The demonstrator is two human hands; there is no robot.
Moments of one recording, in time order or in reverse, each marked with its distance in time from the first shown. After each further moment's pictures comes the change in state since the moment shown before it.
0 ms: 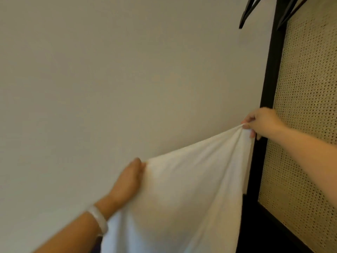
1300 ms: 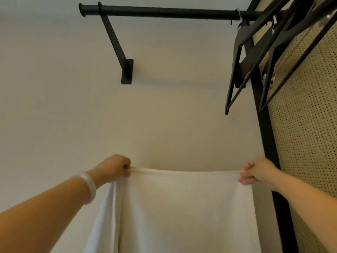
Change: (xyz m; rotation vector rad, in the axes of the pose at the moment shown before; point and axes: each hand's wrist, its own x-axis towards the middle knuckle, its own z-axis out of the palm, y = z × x) left_hand 0.219 0.081 -0.191 0.725 -0.069 0.054; right_hand 0.071 -0.048 -0.054 0.687 -0.048 0.153
